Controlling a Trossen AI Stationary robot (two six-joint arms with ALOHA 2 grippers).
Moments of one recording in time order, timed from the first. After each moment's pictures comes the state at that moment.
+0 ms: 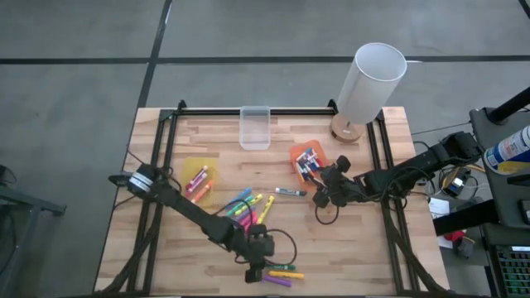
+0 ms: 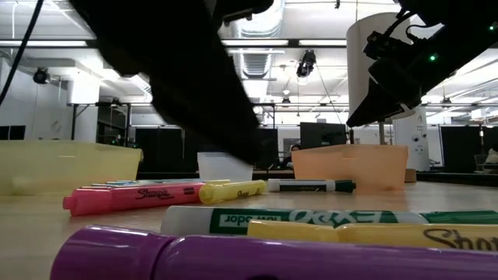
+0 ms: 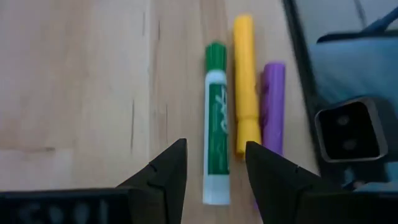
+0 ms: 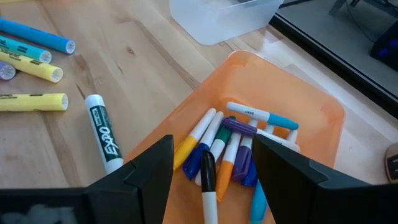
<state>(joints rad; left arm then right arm) -0.52 1.97 1.28 -0.10 -0.04 -0.54 0.30 1.23 0.53 -0.17 0.79 0.58</state>
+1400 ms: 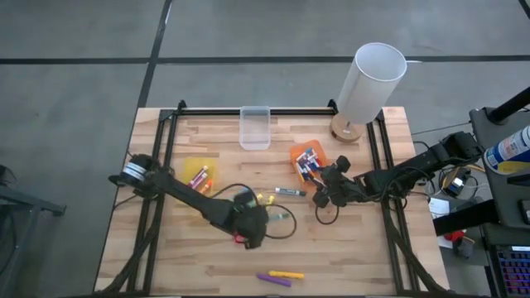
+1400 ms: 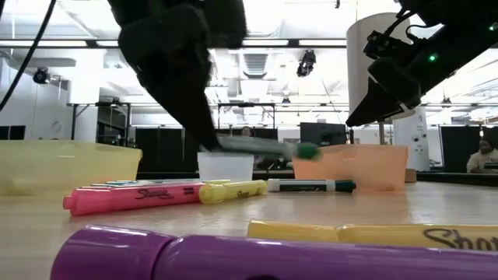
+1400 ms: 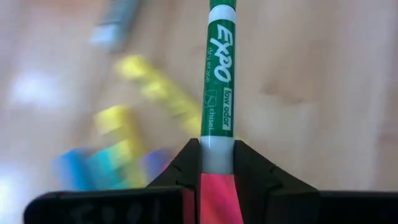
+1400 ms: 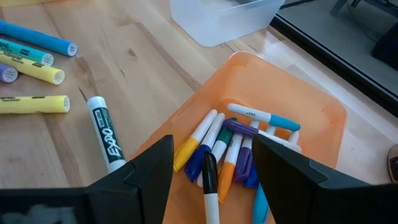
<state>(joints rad) -0.41 1.83 1.31 -0.62 -0.38 -0.54 0.30 1.23 0.52 -0.15 0.79 0.58</state>
